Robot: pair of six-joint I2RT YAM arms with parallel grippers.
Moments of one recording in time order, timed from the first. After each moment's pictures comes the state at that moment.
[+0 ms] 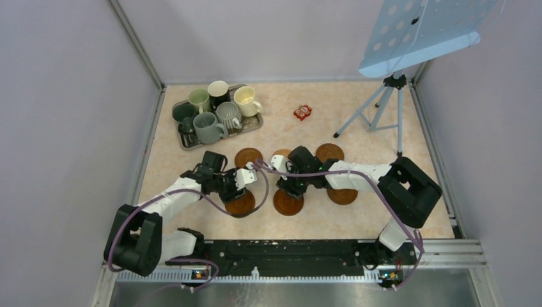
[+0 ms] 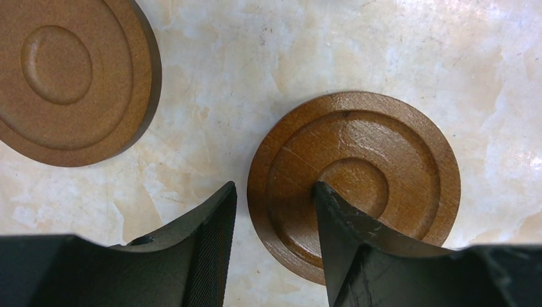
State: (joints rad) left arm -0.32 1.21 0.53 -0.38 0.47 0.88; right arm 0.86 1.66 0.88 -0.17 -0.20 -0.31
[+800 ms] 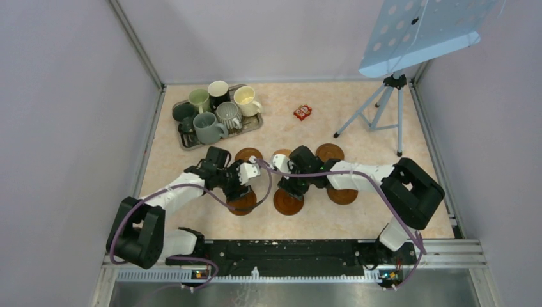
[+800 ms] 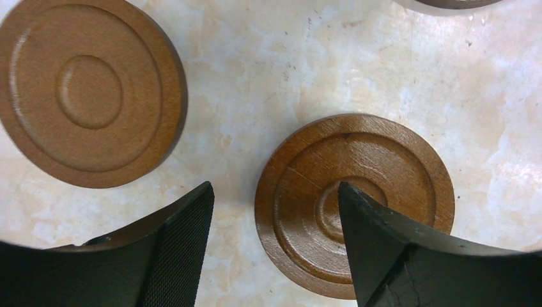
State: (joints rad) left arm -0.36 1.27 0.57 -0.33 0.47 0.82; right arm 0.85 1.64 0.88 -0.18 -0.15 -0.33
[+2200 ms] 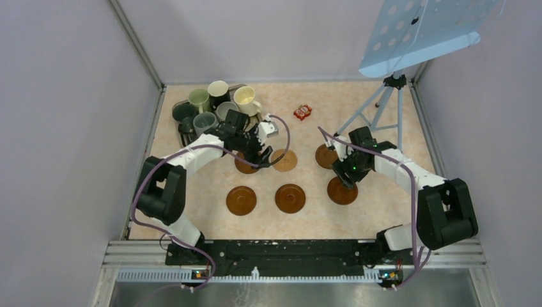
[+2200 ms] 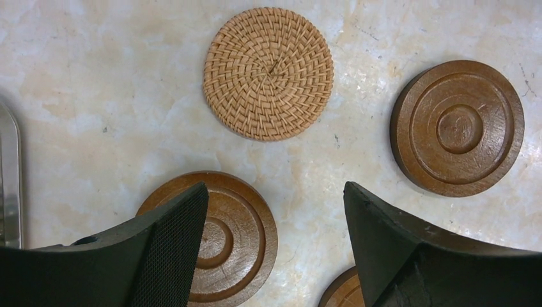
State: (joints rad) left arm -0.40 1.64 1.09 -0.38 0.58 0.54; right arm 0.31 1.38 0.84 -0.67 -0.16 -0.41
